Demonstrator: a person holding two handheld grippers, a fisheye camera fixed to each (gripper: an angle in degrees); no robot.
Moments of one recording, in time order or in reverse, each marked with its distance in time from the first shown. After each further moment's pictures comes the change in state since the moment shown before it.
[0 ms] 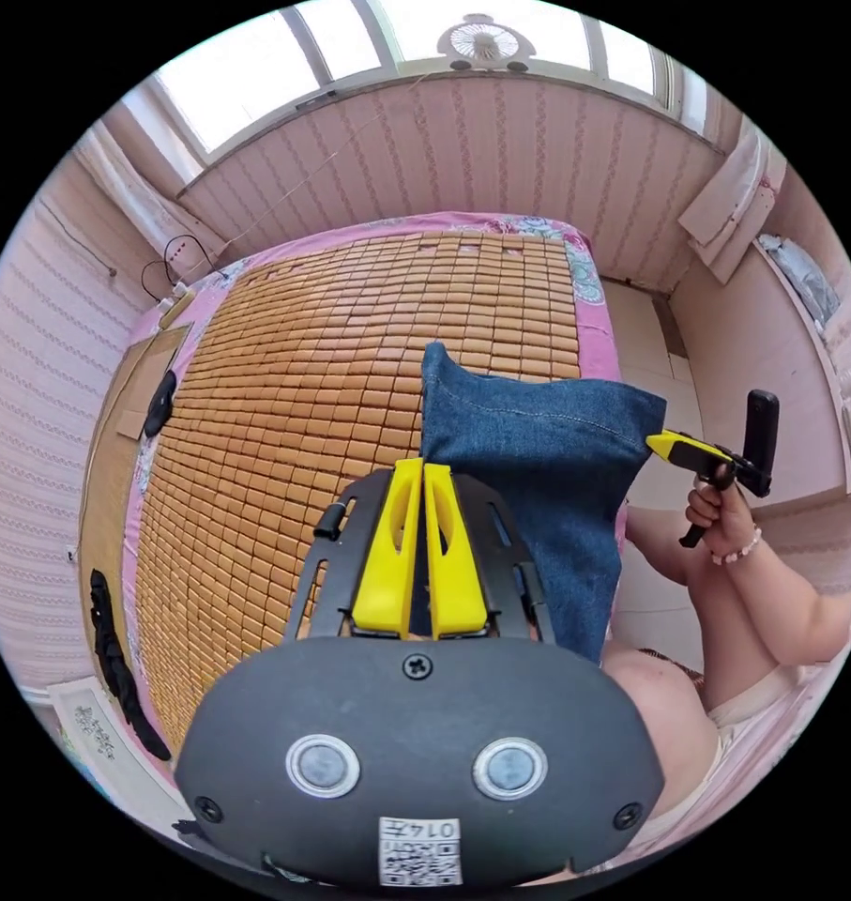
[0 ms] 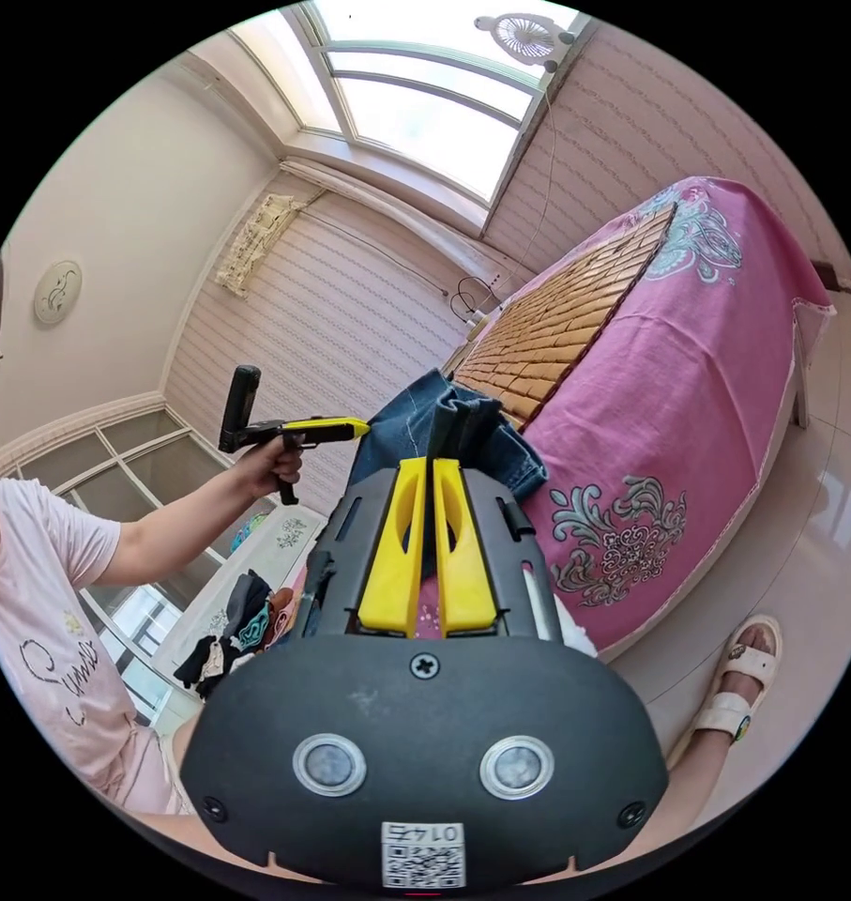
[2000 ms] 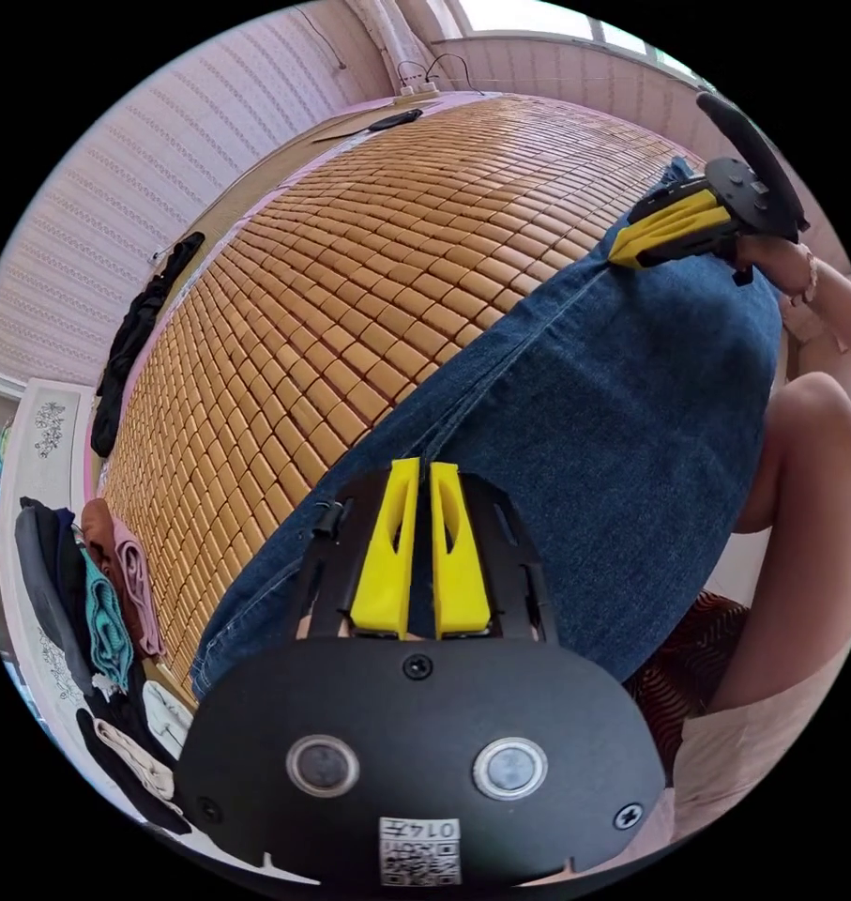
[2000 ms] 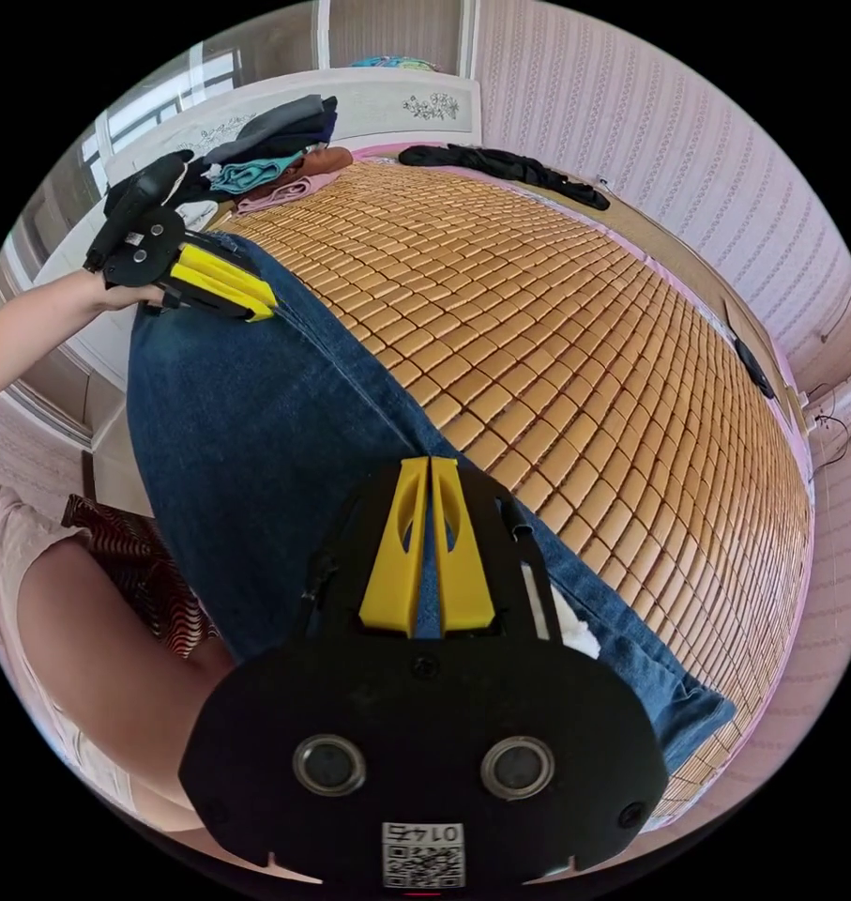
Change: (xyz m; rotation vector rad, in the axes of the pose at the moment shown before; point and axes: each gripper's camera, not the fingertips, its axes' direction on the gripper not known) left arm -0.054 0.542 -0.107 -0.229 -0.184 -0.515; right arm -0.508 0.058 0.435 -1.068 0.139 -1.174
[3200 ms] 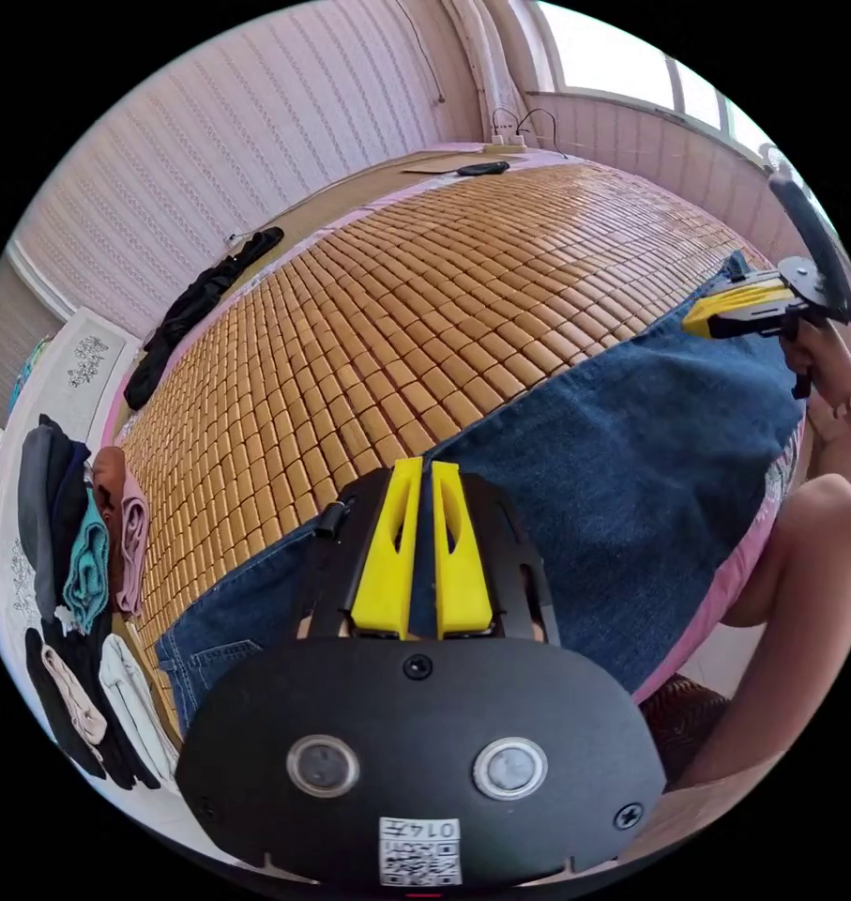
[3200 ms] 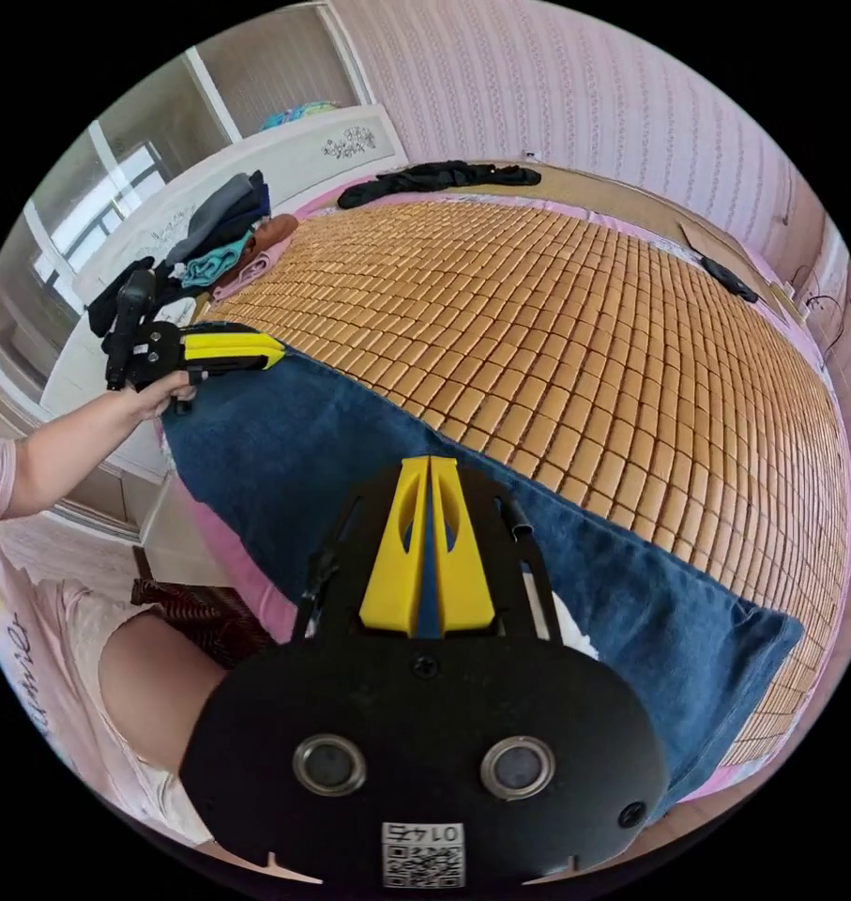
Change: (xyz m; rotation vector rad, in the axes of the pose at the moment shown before) left arm -0.057 0.099 -0.044 0.176 -0.064 -0.196; right arm -0.002 -0.101 -0.111 0.097 -0.152 0.249
